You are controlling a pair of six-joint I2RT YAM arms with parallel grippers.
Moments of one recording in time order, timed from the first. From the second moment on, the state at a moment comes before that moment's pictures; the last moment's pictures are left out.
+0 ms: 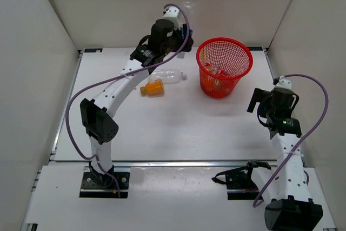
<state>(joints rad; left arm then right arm) -0.61 1.91 2.01 -0.42 -0.12 -0.31 -0.15 0.82 0.79 -0.58 0.11 0.09</state>
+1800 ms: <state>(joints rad) -0.34 0.60 0.73 -0.78 -0.17 -0.70 0.64 2.06 1.97 -0.74 -0.49 -0.69</state>
